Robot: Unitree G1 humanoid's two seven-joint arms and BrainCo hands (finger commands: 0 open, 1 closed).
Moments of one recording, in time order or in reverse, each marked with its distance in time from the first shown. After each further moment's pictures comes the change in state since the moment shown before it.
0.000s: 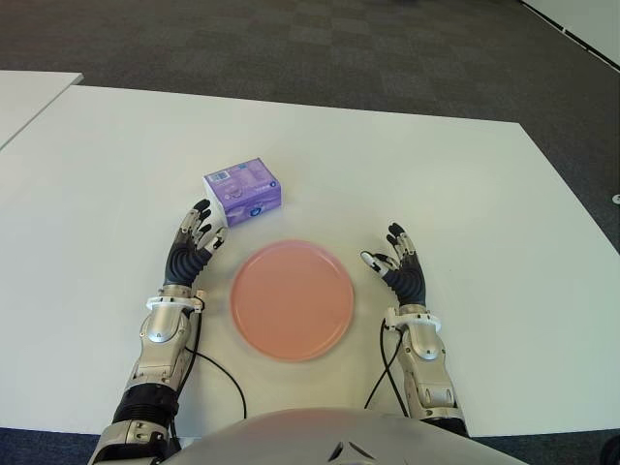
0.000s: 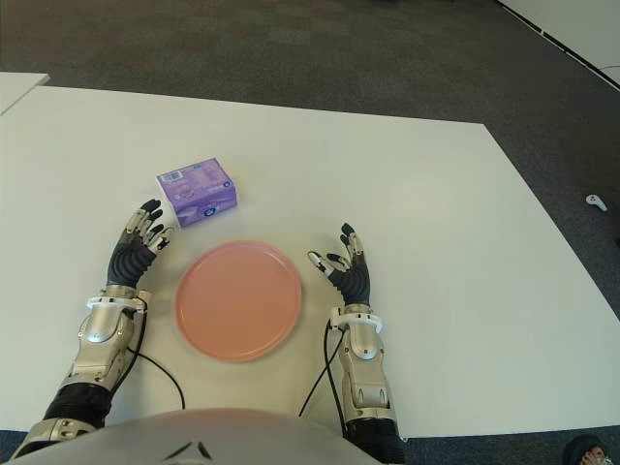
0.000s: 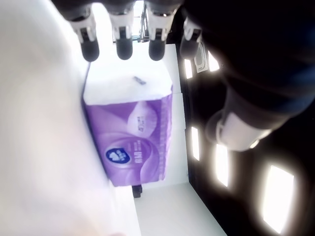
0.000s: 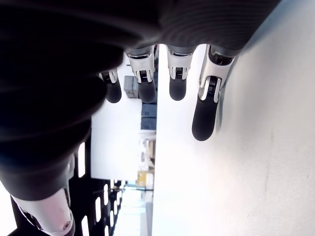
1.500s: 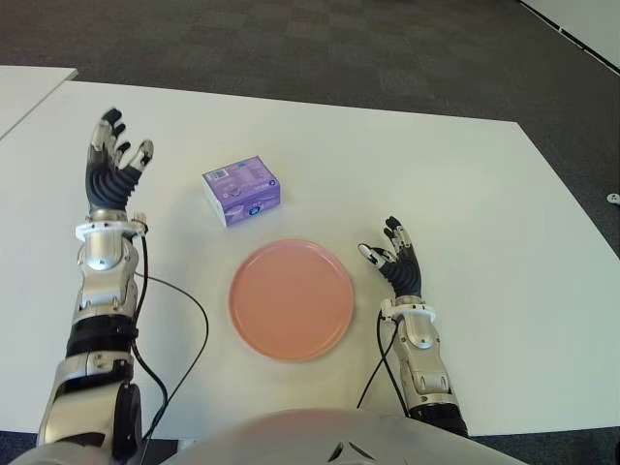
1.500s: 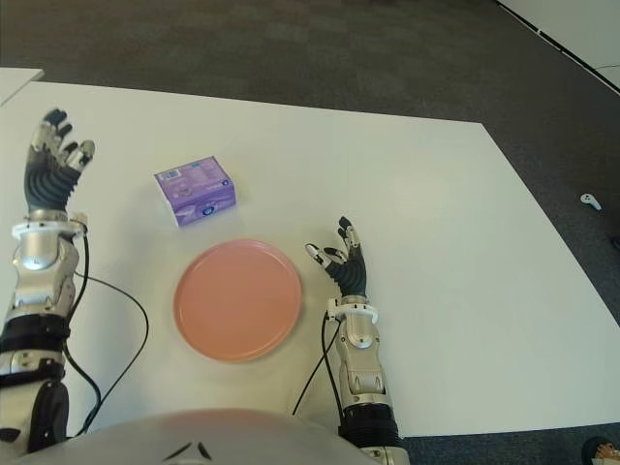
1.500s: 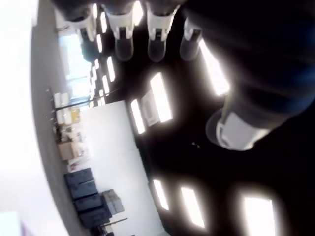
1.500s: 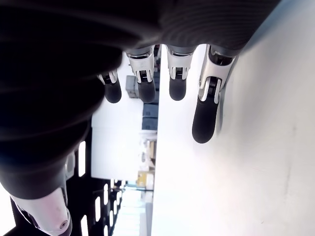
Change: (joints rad) left arm -0.360 0.217 0.211 -0.047 0.065 0.077 0.152; right arm -0.072 0.001 -0.004 0.069 0.000 -0.020 -0.013
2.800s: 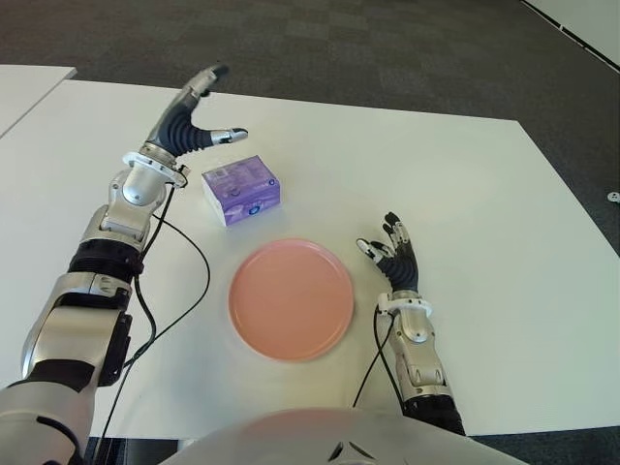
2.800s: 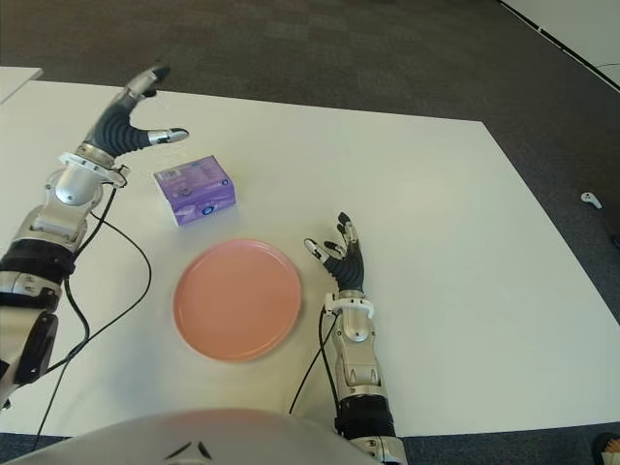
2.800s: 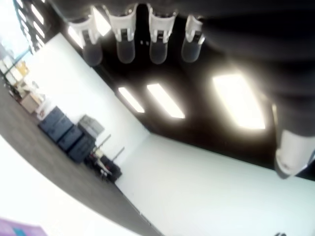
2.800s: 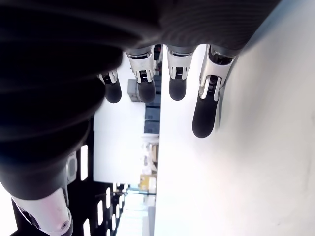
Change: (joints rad) left arm -0.306 0.124 -0.340 0.257 0.211 -0.119 -0.168; right arm -0.040 0.015 0.001 0.047 -0.007 -0.016 -0.026
